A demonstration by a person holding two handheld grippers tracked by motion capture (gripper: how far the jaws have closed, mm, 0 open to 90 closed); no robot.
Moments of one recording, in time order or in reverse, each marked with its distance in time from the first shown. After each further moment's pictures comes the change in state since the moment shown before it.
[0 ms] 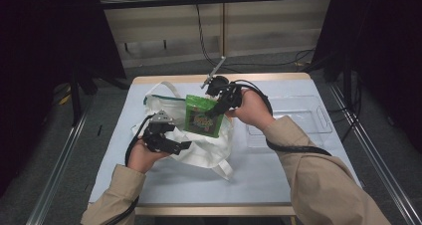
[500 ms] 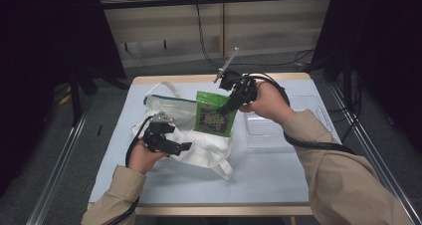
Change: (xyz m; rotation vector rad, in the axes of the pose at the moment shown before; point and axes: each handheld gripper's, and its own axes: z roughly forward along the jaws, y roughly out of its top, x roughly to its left) left arm 0.000 -0.002 0.004 0.012 -0.016 -0.036; right arm -0.004 -0.013 -0.041 0.041 0.026 -0.010
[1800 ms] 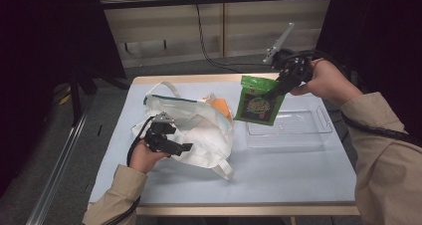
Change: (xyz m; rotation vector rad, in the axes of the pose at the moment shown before) left arm 0.001 0.000 0.005 0.033 -0.006 -0.006; right arm -0.038 -0.061 -0.093 0.052 -0.022 -0.001
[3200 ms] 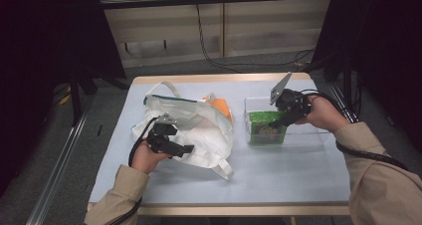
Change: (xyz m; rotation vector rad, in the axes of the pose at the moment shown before) left arm -0.003 -0.001 0.005 0.023 0.003 0.019; right arm -0.014 -0.074 0.091 0.056 -0.035 -0.133
